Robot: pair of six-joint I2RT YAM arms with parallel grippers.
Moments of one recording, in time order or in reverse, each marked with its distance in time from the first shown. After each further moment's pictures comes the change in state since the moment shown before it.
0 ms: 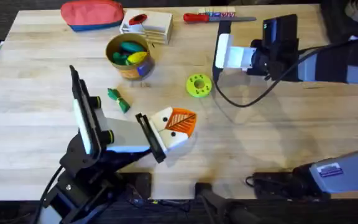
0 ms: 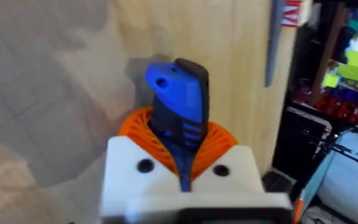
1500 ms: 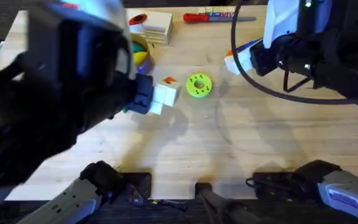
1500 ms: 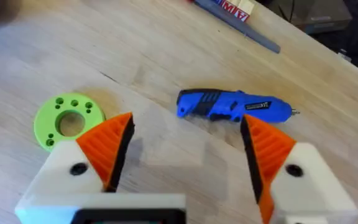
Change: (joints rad) left arm 0.032 0.792 0.897 -0.834 -0.651 -0.170; right arm 0.191 -0.556 0.051 -0.488 -0.060 1.109
